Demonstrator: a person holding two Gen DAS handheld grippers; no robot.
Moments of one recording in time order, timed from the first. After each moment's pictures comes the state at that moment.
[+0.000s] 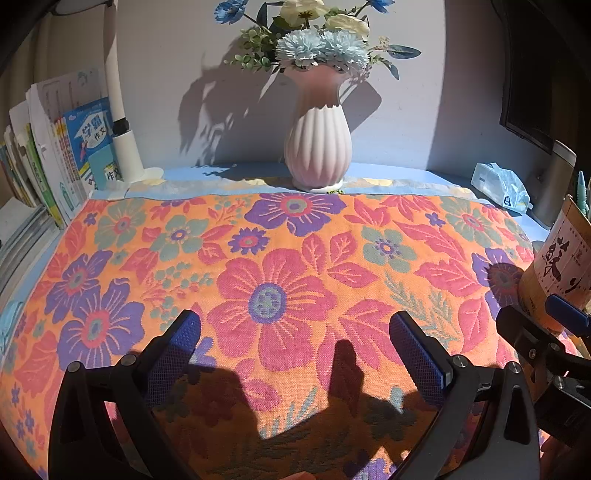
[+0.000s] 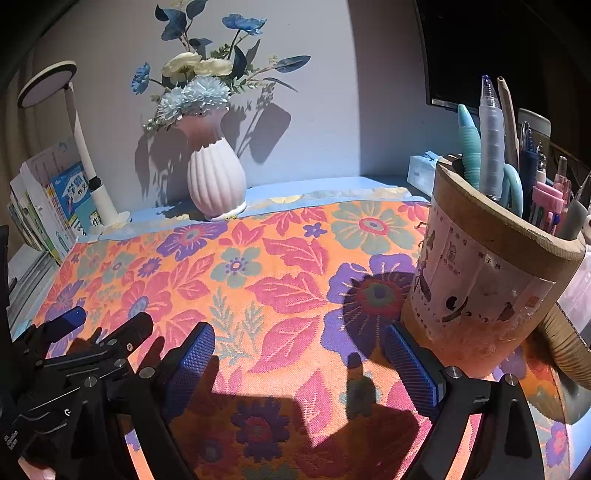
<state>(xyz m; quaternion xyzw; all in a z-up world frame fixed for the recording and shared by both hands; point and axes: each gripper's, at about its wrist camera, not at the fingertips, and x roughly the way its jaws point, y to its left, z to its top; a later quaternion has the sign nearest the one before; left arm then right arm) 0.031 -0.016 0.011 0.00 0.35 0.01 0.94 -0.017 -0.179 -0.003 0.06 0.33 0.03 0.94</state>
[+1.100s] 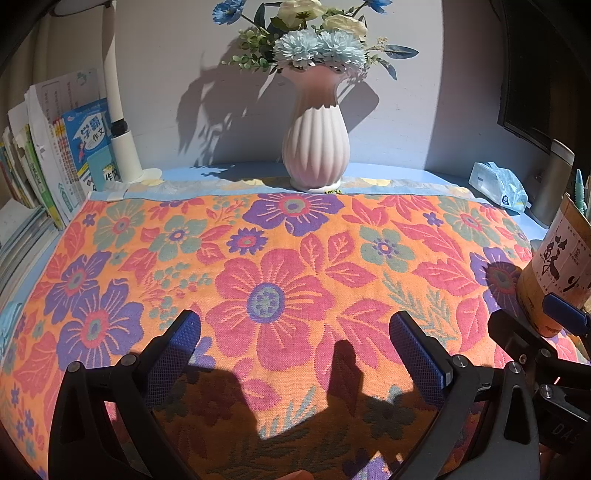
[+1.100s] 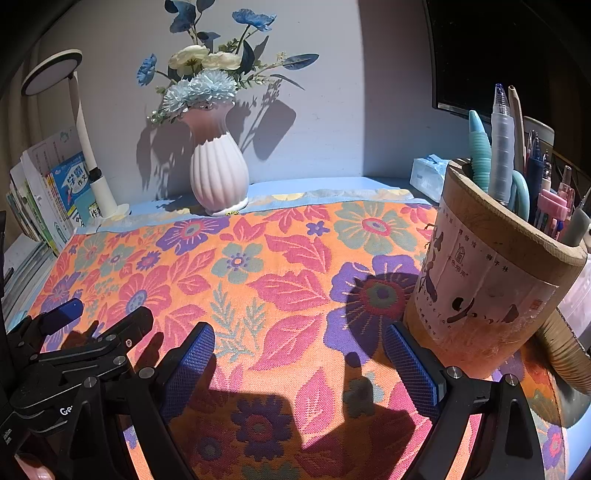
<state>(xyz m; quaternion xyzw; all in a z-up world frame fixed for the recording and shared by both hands) 0.031 -0.019 0.011 0.00 0.35 0.01 0.94 -0.014 -0.175 -0.003 0.04 0.34 0.03 0.94</state>
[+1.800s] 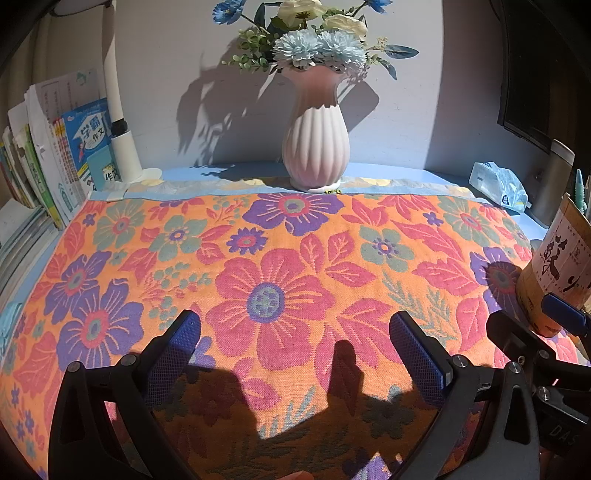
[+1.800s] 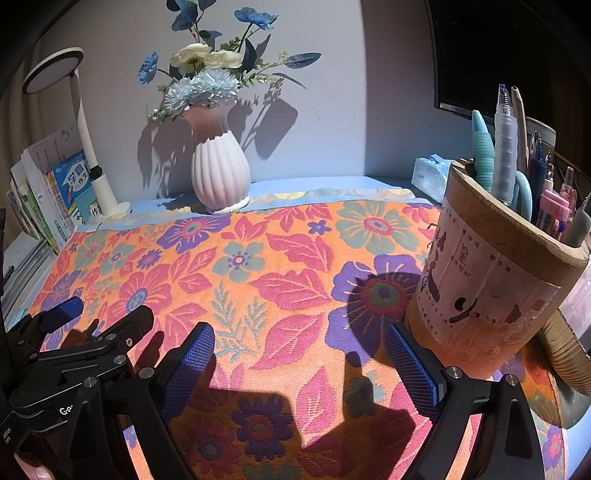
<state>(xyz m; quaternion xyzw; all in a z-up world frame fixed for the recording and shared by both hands) 0.031 -0.019 0.011 0.00 0.35 0.01 0.94 -0.015 -0.173 -0.003 0.04 0.34 0.03 0.94</state>
